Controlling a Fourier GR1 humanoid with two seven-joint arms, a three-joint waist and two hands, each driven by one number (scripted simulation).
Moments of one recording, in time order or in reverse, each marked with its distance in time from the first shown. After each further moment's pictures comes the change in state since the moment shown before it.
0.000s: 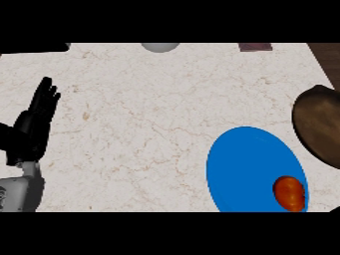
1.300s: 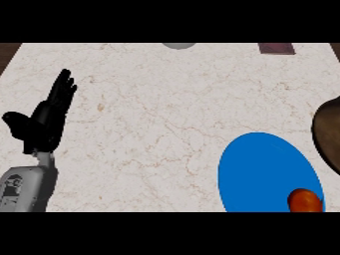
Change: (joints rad) left arm -0.072 -0.029 -0.041 0.040 -0.020 -0.027 -0.005; right arm -0.884 -0.258 -0.402 1.249 -0.211 -0.156 -0.166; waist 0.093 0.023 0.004
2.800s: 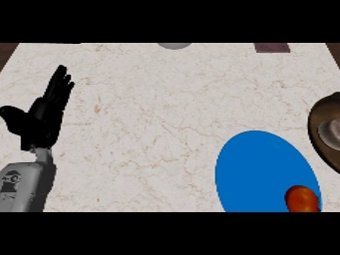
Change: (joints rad) left arm -0.026 0.004 0.023 0.013 0.002 0.004 0.013; right arm -0.285 -0.190 -0.164 0.873 -0.133 0.354 -0.373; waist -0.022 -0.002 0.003
